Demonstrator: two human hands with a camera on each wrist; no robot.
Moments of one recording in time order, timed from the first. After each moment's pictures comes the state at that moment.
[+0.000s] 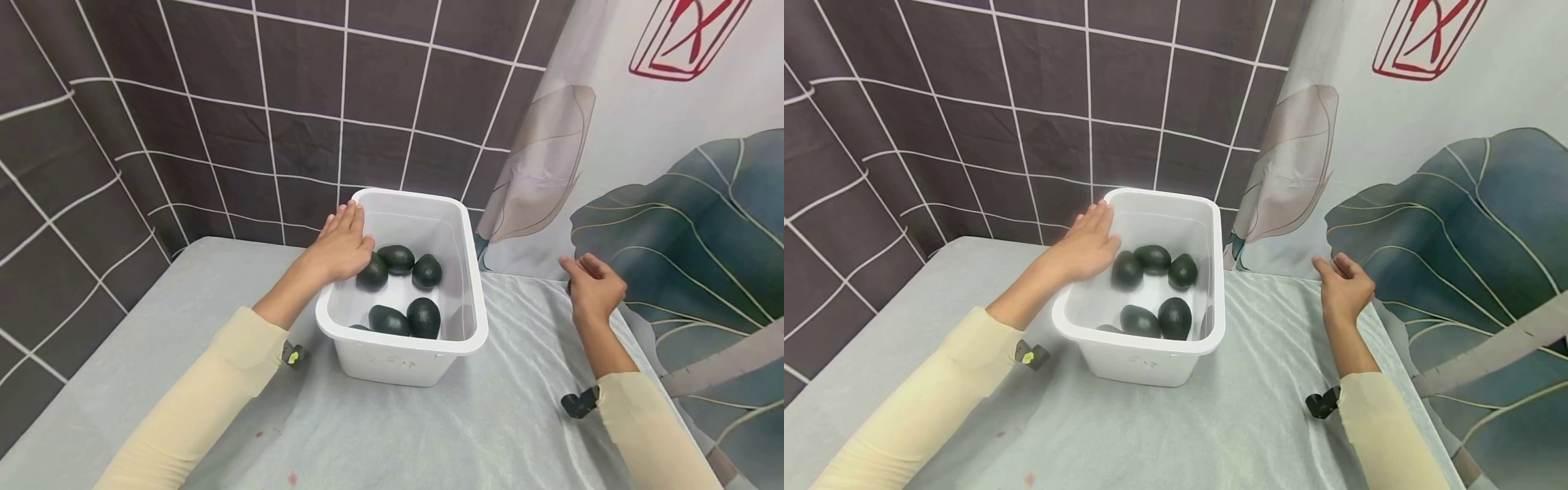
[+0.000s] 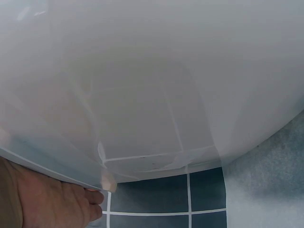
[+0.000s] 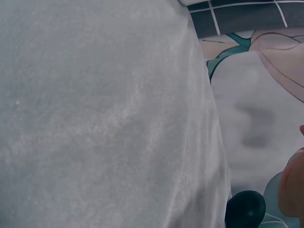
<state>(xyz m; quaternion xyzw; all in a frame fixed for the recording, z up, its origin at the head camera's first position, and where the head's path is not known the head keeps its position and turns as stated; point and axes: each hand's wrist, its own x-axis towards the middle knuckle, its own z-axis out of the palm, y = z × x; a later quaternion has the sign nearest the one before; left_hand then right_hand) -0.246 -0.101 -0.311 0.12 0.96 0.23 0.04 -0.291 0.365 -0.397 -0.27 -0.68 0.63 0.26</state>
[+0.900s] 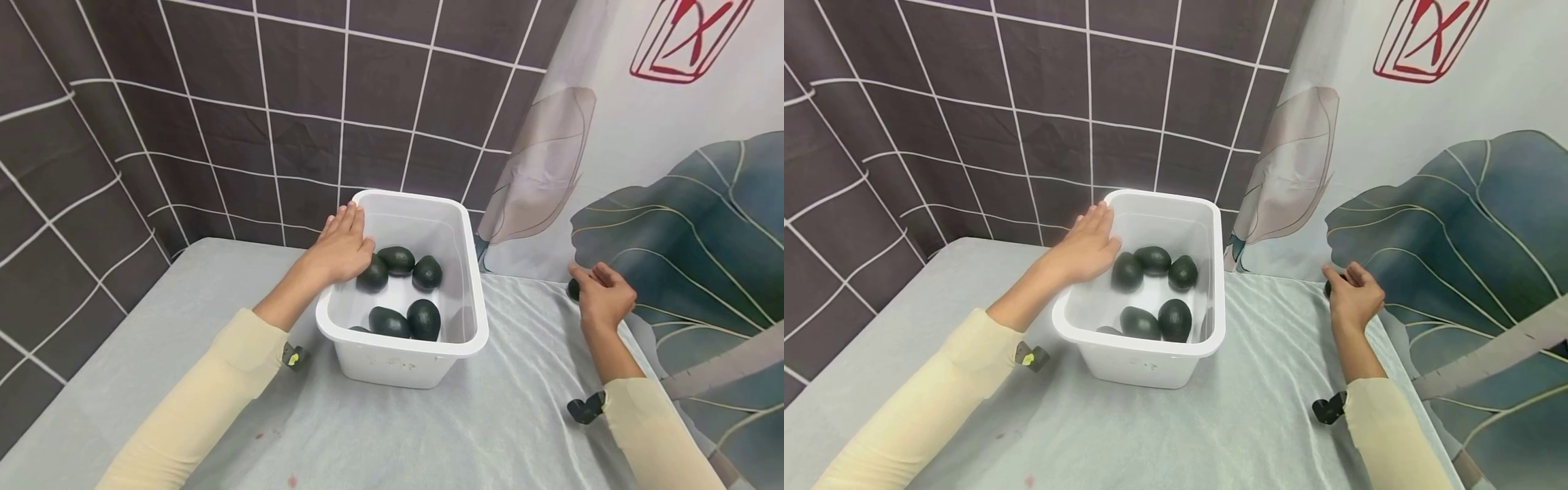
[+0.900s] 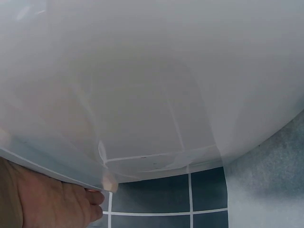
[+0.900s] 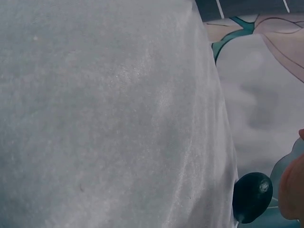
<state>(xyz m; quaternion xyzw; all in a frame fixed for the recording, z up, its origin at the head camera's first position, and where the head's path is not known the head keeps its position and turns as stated) -0.246 -0.101 -0.311 0.12 0.97 0.23 0.03 -0.288 0.380 -0.404 -0.31 -0.69 0.61 0.25</state>
